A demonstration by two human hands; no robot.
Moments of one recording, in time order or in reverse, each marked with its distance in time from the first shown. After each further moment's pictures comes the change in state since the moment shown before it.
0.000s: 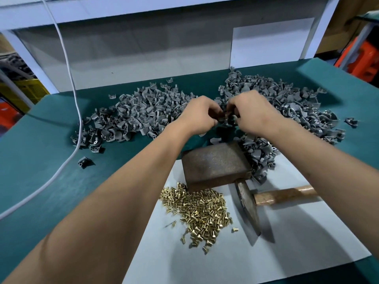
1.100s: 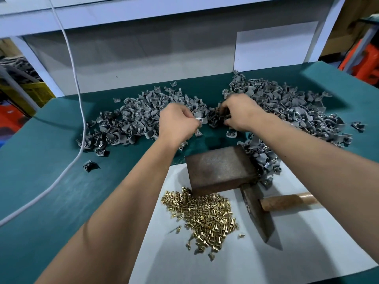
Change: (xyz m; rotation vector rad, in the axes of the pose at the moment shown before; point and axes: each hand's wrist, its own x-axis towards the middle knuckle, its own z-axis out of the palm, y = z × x) left_hand -0.034 -0.026 -0.014 -0.347 0.325 -0.383; right_hand 0.035 -0.016 0.013 0.060 -0.131 0.080
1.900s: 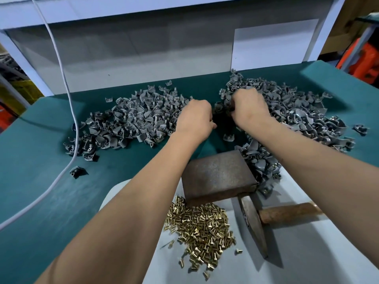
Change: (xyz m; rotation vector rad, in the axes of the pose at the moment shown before) left_hand 0.028 0.026 0.046 0.589 -0.125 0.335; right_hand 0.014 0.013 0.010 -0.079 0.216 0.246
